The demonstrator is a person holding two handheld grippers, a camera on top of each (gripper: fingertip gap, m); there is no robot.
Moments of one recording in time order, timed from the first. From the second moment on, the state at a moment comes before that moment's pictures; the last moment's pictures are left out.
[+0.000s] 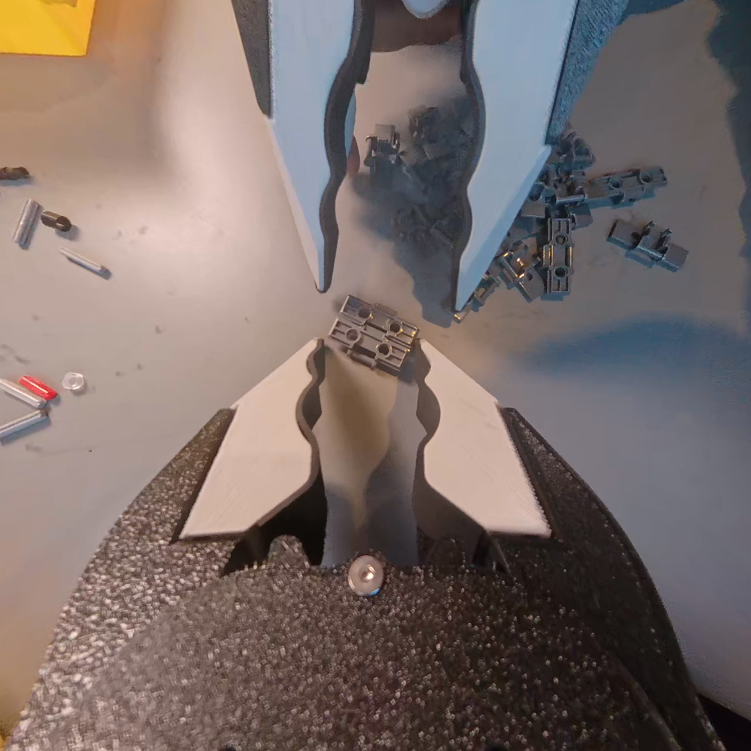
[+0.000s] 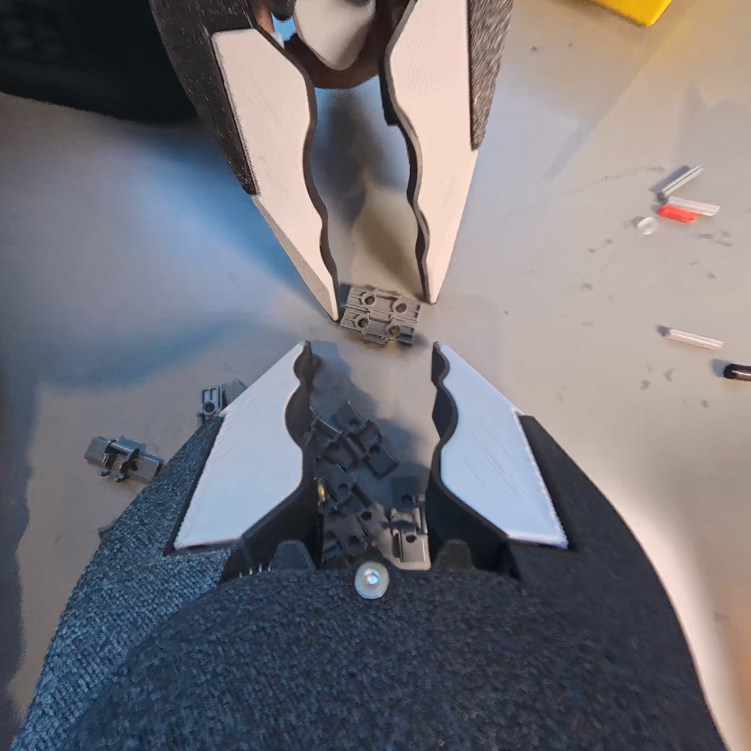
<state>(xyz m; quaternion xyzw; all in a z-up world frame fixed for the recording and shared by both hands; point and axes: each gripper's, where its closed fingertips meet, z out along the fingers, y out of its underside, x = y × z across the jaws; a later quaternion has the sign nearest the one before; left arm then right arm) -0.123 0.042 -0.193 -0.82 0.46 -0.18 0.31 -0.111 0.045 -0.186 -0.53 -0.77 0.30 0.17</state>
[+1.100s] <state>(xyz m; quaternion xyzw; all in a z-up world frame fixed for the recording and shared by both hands) -0.117 0.031 -0.090 -0.71 0.36 -0.28 0.54 -0.122 0.036 -0.096 -0.48 -0.62 0.59 0.19</state>
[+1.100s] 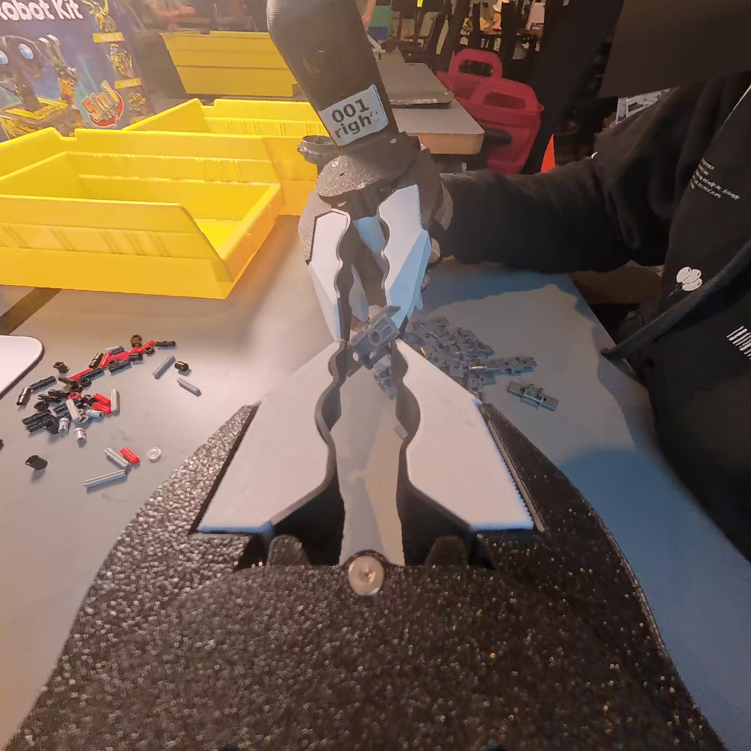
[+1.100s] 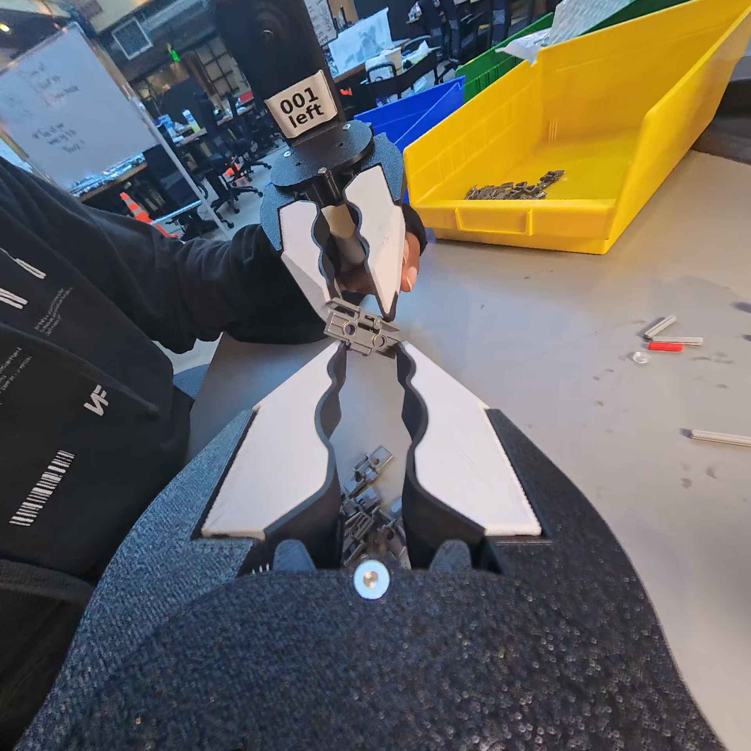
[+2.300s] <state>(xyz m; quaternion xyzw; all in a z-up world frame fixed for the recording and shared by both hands) -0.135 0.006 -0.171 -0.78 0.45 -0.22 0.37 -0.110 0.035 -0.173 -0.46 -0.78 0.35 0.22</state>
